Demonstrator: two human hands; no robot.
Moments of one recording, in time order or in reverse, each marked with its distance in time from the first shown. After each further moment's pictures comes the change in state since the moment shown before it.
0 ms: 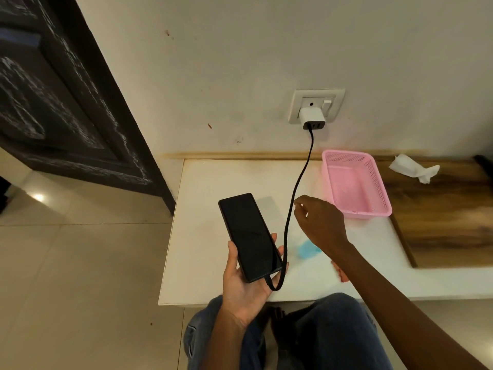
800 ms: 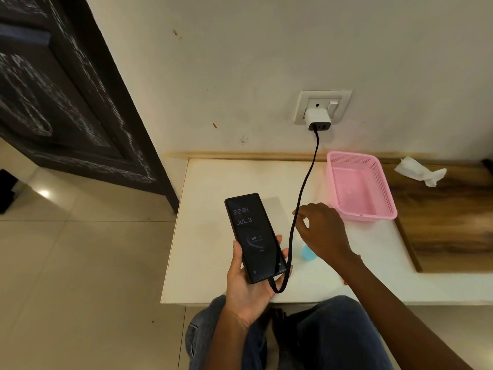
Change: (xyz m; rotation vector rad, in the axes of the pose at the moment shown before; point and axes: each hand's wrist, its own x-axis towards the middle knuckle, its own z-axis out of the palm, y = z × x) left_hand -0.002 0.000 0.004 -0.017 0.016 -0.016; right_hand -0.012 -0.004 0.001 -0.024 -0.012 -0.127
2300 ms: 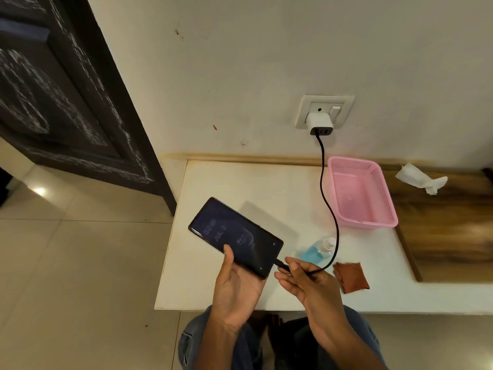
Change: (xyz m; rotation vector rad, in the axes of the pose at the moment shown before) left_hand -0.003 0.015 0.006 -0.090 -0.088 0.209; right_hand -0.083 -0.050 -0.006 1.460 -0.081 0.951
